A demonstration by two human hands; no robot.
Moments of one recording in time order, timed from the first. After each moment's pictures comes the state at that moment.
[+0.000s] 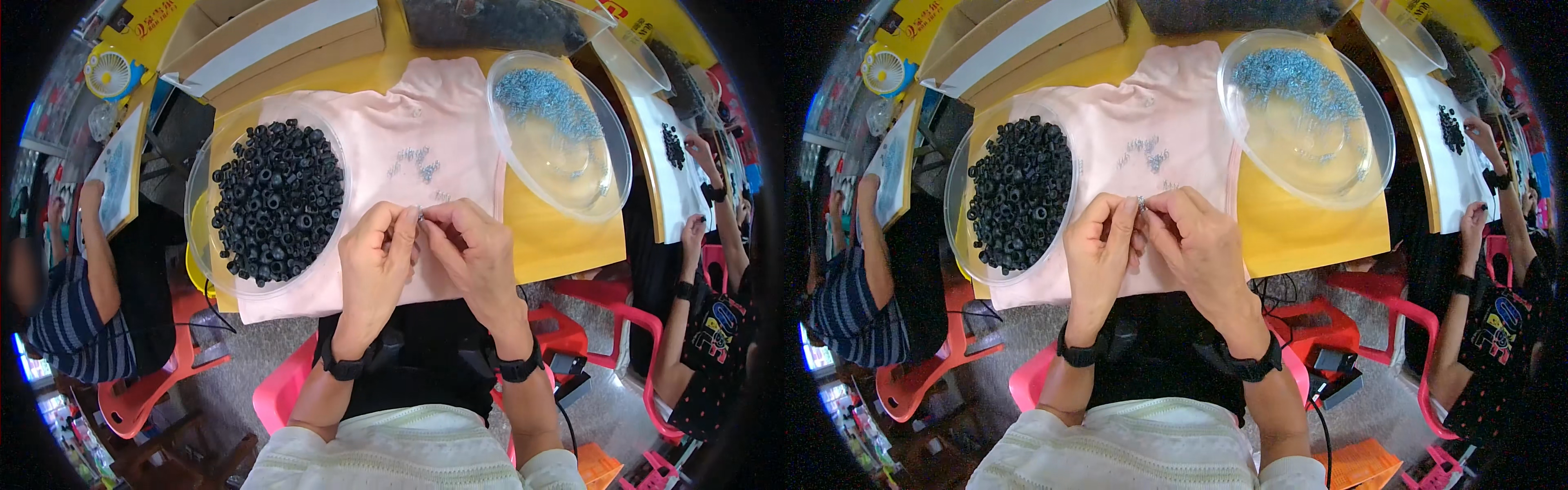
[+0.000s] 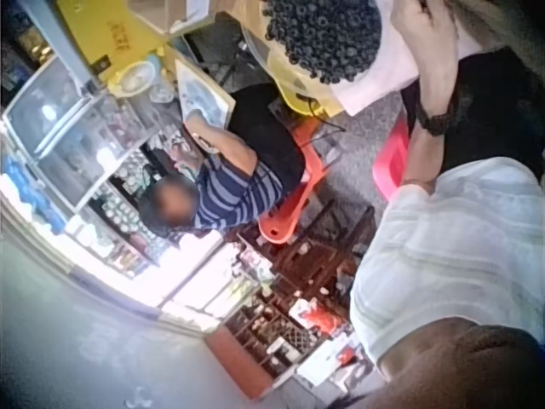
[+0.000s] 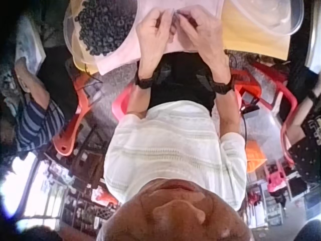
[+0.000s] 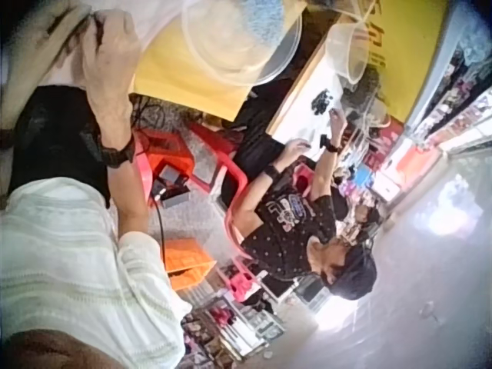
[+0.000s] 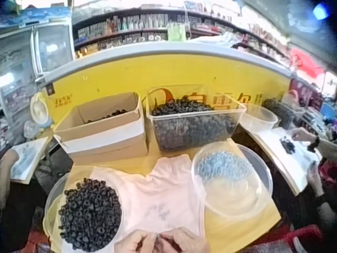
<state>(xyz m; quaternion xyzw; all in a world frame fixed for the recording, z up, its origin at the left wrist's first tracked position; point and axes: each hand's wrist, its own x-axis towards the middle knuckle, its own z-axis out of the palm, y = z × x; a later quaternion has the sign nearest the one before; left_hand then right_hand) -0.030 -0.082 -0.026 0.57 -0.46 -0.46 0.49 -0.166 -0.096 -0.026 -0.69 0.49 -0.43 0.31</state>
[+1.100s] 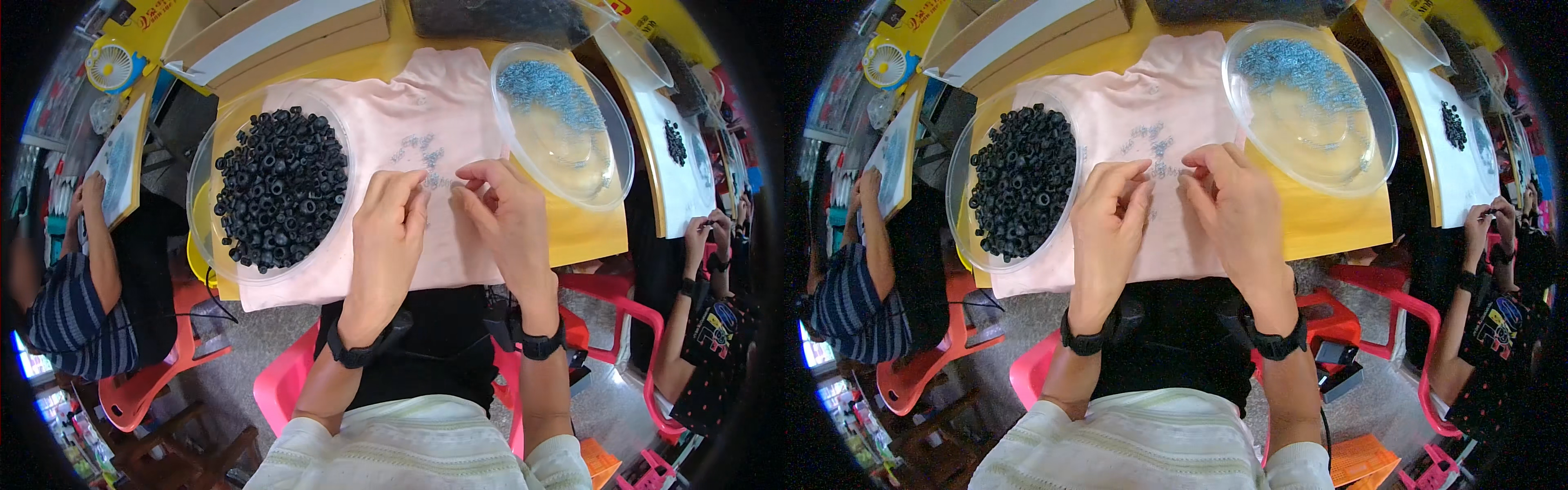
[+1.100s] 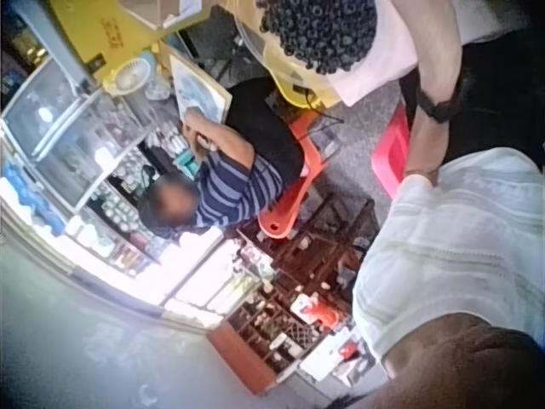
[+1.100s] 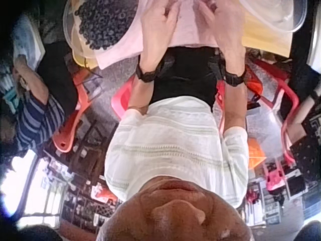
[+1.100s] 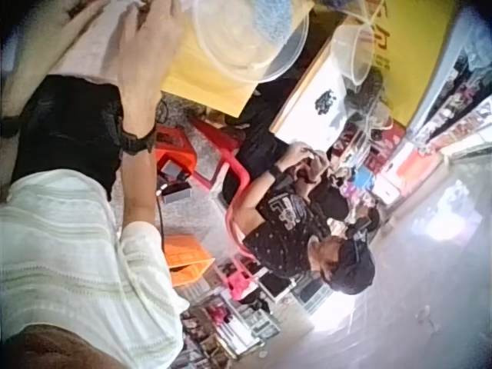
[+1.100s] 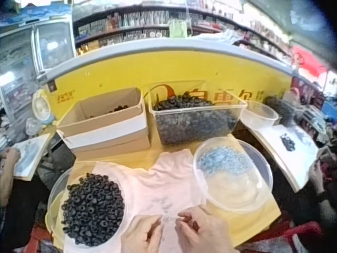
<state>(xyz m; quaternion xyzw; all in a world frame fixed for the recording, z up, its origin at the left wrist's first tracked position) -0.034 -0.094 -0.030 0.58 -0.60 -0.28 0.48 -0.187 -0.115 -0.006 -0.69 0.56 -0.37 0.28</state>
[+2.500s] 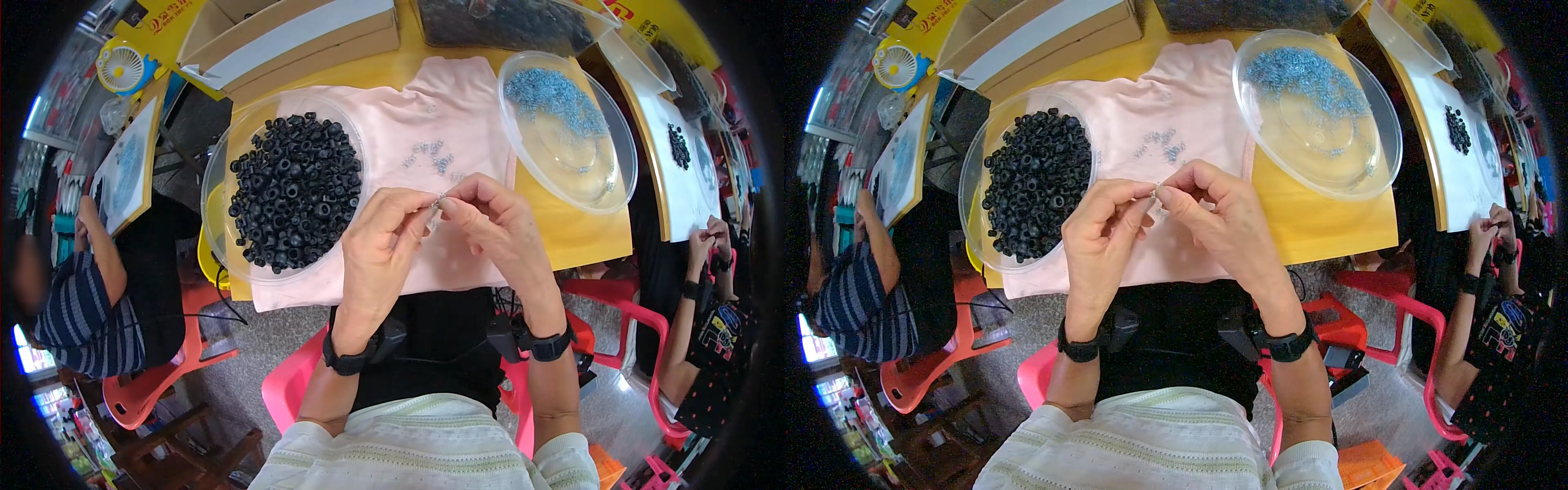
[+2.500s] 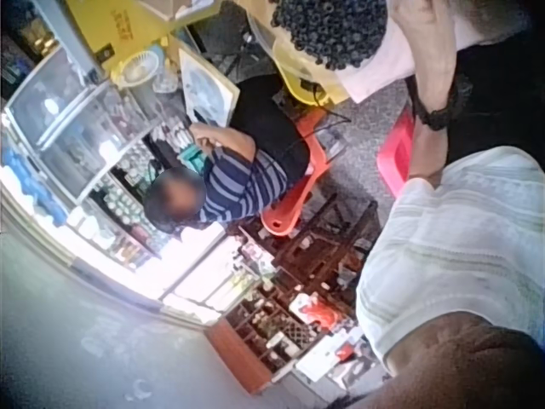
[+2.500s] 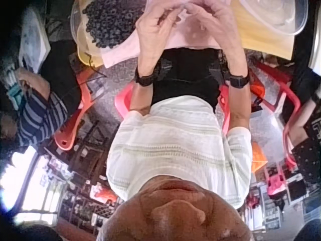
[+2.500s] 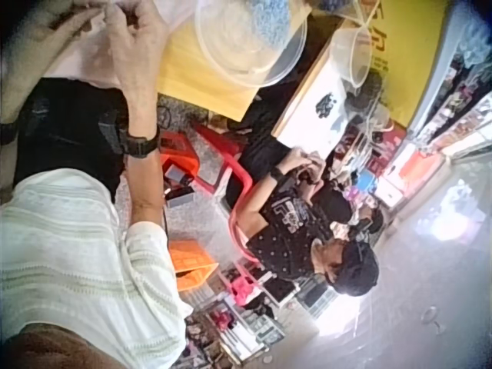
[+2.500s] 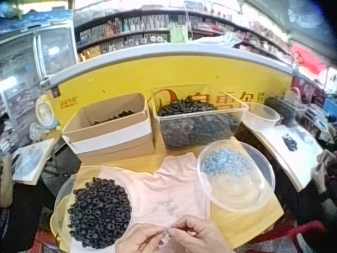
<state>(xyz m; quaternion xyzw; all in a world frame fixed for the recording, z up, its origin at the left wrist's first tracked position) -0.015 -0.081 -0.019 0.50 -0.59 -0.35 0.53 -0.179 -0.109 0.000 -0.53 0.45 -0.38 0.61</state>
